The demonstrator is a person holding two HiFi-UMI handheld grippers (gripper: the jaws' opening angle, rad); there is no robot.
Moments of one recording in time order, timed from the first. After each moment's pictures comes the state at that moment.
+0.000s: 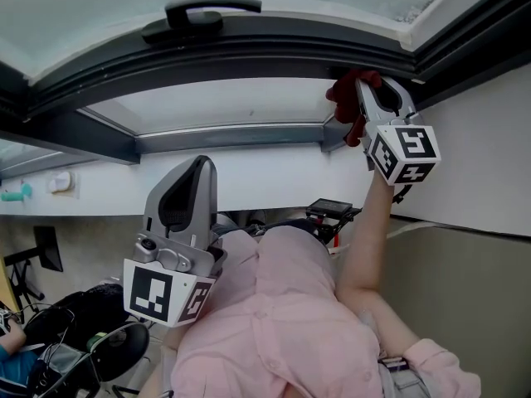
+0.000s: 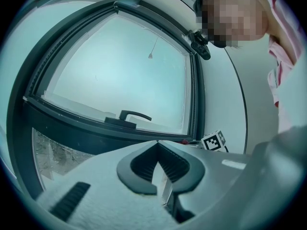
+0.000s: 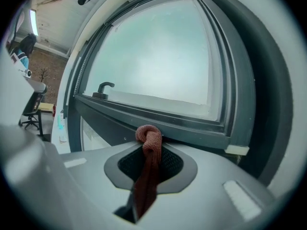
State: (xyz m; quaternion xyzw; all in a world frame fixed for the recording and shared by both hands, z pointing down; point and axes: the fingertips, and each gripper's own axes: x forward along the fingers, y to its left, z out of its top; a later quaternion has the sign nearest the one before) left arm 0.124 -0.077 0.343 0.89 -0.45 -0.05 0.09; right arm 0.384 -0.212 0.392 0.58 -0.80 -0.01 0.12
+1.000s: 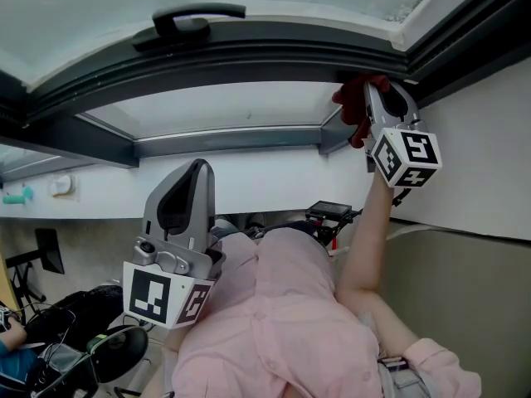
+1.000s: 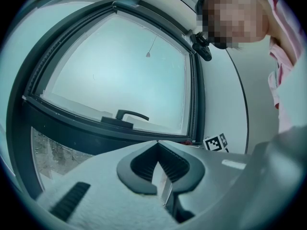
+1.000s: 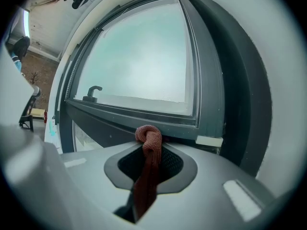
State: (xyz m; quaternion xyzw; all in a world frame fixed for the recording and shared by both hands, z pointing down) left arm 0.138 -0.078 0.341 0.89 -0.45 -0.05 0.09; right arm 0.423 -0.208 0.392 0.62 -0.78 0.00 0.09
